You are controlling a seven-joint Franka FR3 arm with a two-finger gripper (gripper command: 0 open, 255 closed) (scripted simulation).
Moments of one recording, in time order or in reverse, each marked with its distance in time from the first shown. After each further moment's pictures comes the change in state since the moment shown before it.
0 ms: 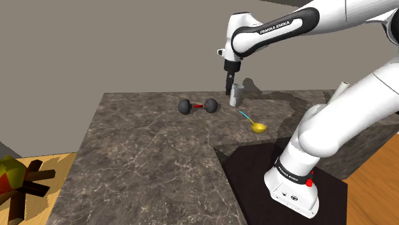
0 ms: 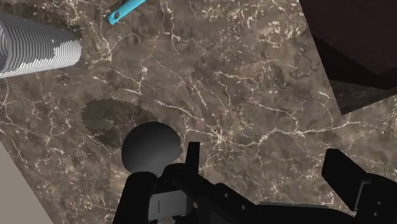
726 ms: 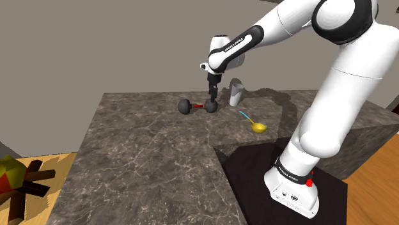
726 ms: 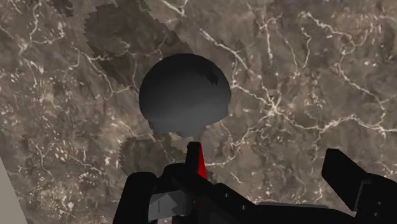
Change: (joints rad) arm 0.040 0.440 -0.084 0.176 0.133 0.302 -0.390
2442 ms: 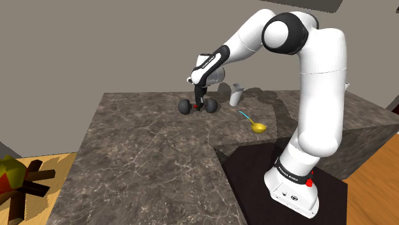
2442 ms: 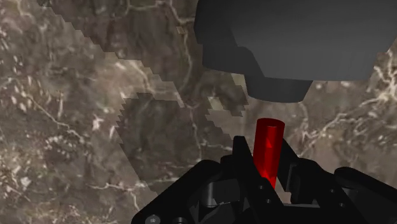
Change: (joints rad) arm -0.049 0.384 0.076 0.226 0.169 0.164 -0.288
